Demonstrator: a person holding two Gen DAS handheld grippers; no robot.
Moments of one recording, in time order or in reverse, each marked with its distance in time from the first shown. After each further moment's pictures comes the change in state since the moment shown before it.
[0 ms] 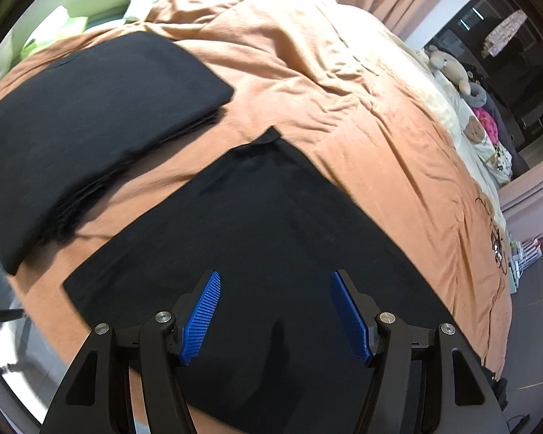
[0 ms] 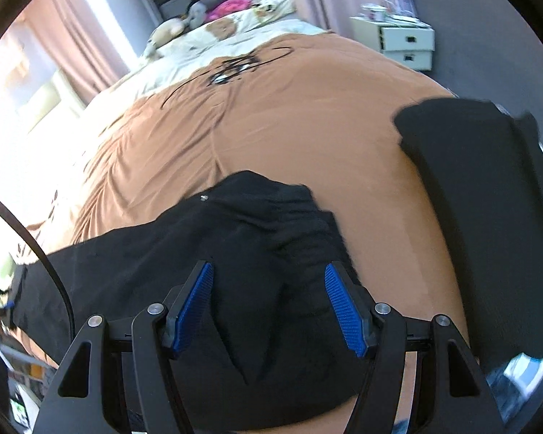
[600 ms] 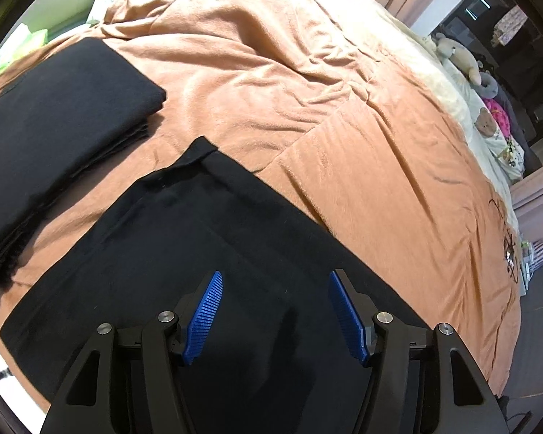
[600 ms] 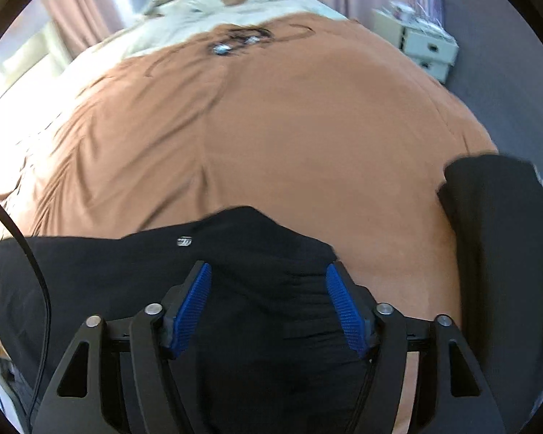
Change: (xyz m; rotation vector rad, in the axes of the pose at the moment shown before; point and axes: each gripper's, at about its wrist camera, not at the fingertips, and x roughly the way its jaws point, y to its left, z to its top) left arm 0.063 -0.054 0.038 0.004 0.038 0.049; right arm 0.091 -0.006 0.055 -0.100 0.130 -0.117
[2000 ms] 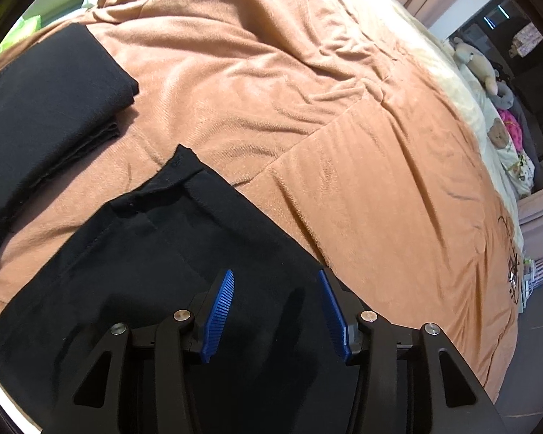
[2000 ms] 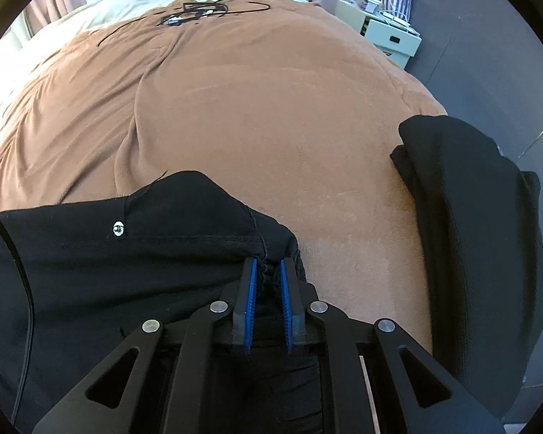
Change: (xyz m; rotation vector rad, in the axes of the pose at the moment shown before) left arm 0.040 -0.009 0.024 -0.070 0.038 0.016; right arm 0.045 0.012 -0.025 -0.029 0.052 -0.237
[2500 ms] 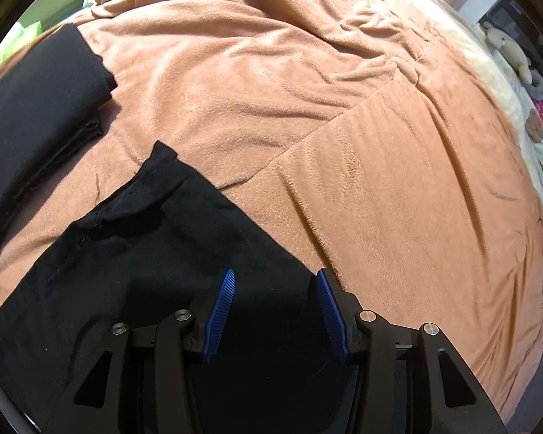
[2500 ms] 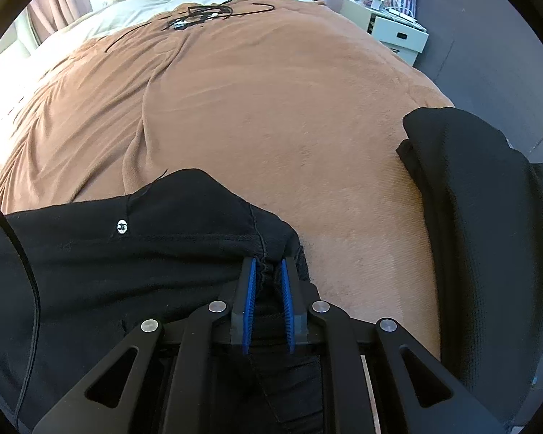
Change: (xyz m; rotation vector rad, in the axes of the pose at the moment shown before) left arm 0.039 -0.019 0.011 -0.006 0.046 0.167; right arm -0.003 -0.023 -0.005 0.004 0.002 0.064
